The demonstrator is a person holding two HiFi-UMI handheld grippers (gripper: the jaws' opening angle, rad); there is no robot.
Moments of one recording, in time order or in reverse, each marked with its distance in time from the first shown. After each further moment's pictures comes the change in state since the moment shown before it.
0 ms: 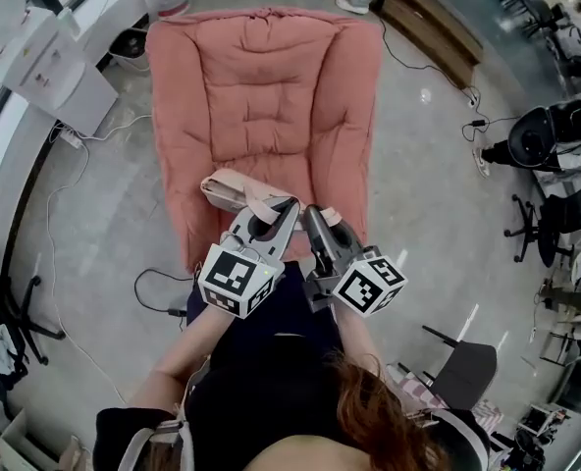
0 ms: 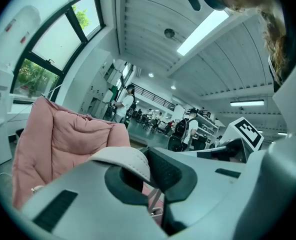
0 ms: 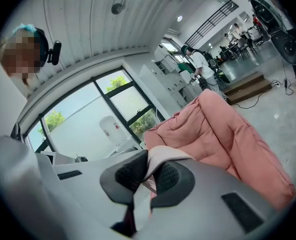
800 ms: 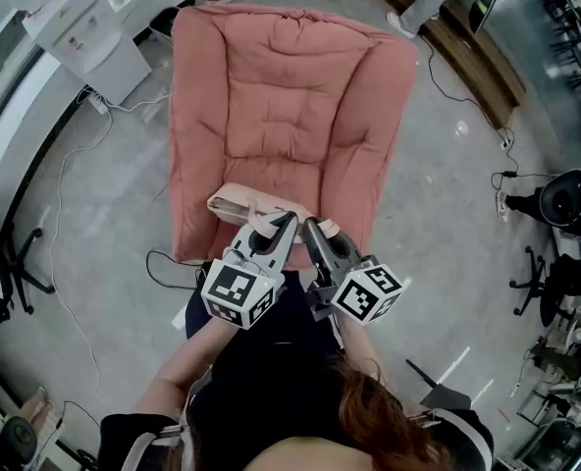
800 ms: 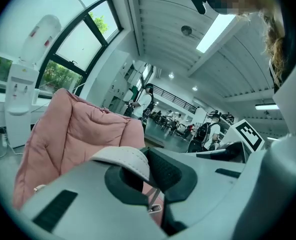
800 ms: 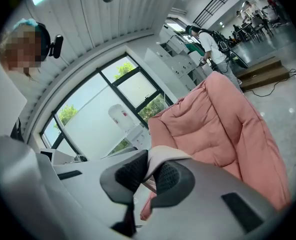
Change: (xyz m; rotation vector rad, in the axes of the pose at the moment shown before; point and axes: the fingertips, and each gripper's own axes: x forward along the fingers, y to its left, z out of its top) left arm 0.041 0.005 -0.032 -0.117 -0.017 0.236; right arm 0.008 -0.055 -0.002 -0.006 0.204 0.142
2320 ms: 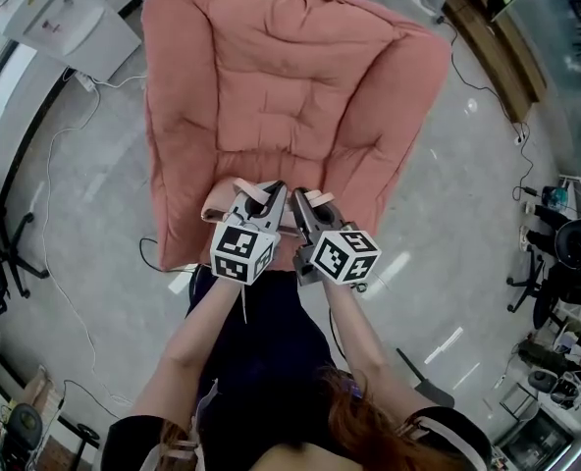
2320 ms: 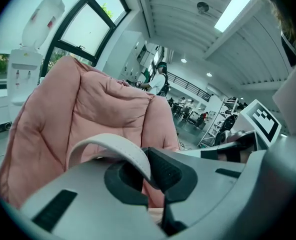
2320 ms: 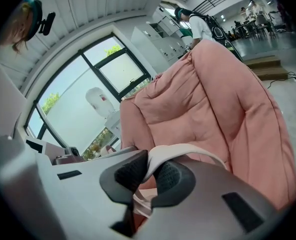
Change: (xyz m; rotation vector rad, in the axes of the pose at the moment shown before) left arm 0.137 0.147 -0.075 -0.019 0.151 0.137; right arm 0.139 -0.154 -0.020 -0.007 0.154 -0.136
